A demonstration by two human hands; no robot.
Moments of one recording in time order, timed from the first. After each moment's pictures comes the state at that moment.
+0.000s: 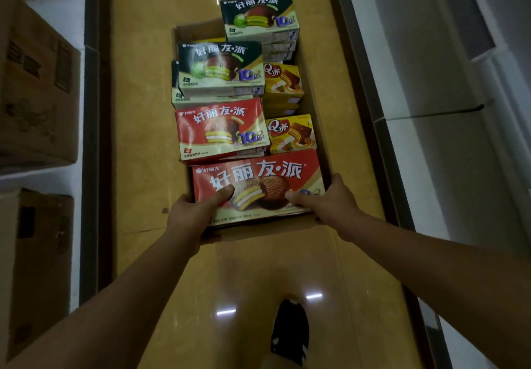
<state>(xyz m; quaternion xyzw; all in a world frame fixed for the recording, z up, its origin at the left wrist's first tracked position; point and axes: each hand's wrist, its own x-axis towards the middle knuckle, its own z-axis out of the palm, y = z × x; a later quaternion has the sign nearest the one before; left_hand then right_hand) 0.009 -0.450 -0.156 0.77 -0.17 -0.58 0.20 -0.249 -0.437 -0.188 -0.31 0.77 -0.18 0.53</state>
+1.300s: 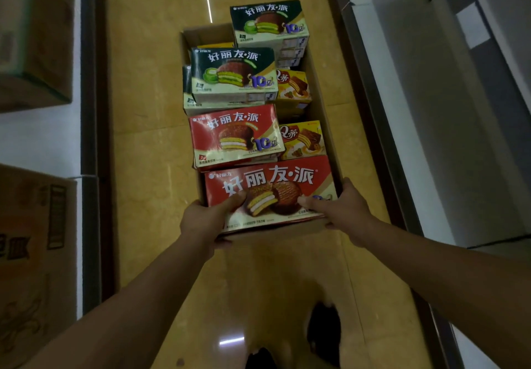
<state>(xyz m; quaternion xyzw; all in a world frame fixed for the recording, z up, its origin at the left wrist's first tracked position) 0.030 -0.881 -0.168 0.76 -0.19 -0.59 0.17 -0.238 -0.856 -0.205 -0.29 0.79 -0.19 0.51</state>
